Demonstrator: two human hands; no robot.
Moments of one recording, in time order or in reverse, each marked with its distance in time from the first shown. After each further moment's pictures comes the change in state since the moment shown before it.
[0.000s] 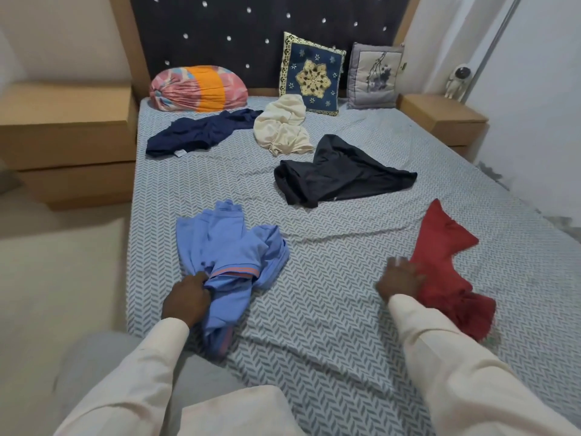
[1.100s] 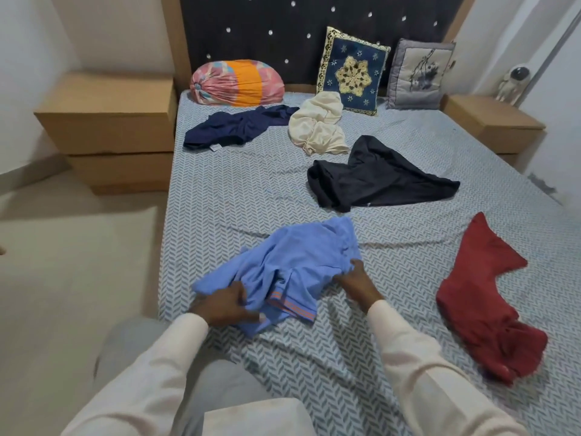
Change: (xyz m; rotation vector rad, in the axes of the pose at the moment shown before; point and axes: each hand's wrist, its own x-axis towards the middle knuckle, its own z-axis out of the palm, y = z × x) left_hand -0.007 0.007 -0.012 -0.080 -0.361 0.050; right_hand 0.022 -0.131 0.061 1.195 -0.356 -0.231
